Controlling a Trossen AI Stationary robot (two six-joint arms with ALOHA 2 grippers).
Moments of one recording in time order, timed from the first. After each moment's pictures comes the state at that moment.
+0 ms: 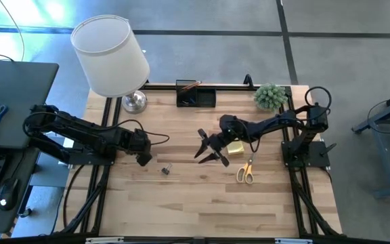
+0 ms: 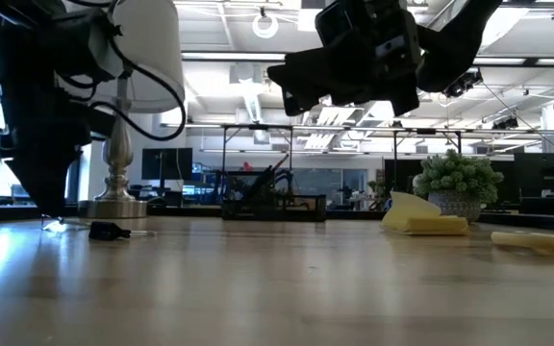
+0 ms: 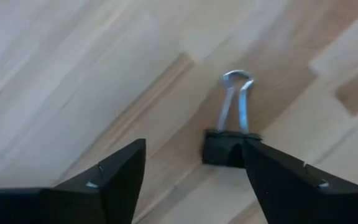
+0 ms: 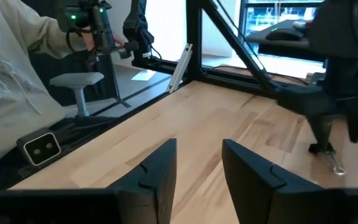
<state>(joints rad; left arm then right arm) 0.00 1.16 0.50 -0.78 -0.20 -0.90 -0.10 1.76 0.82 0.73 -0.76 -0.14</state>
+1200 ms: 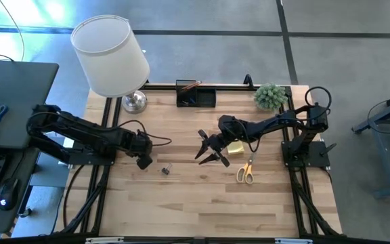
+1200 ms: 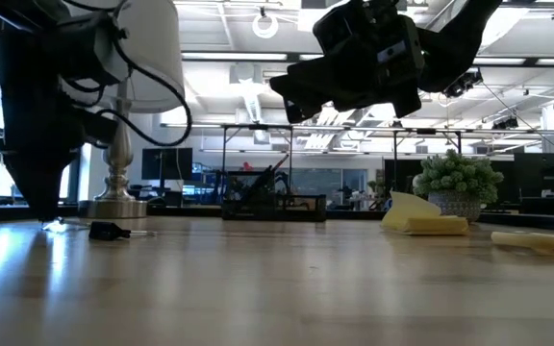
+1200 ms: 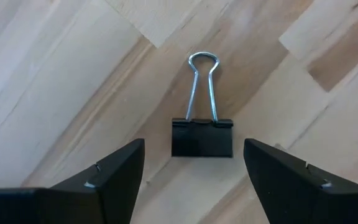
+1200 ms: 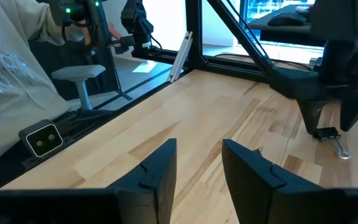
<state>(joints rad) 0.00 1.20 0.50 -0.73 -0.11 -0.84 -0.10 1.76 0.82 0.68 -0.76 -0.15</state>
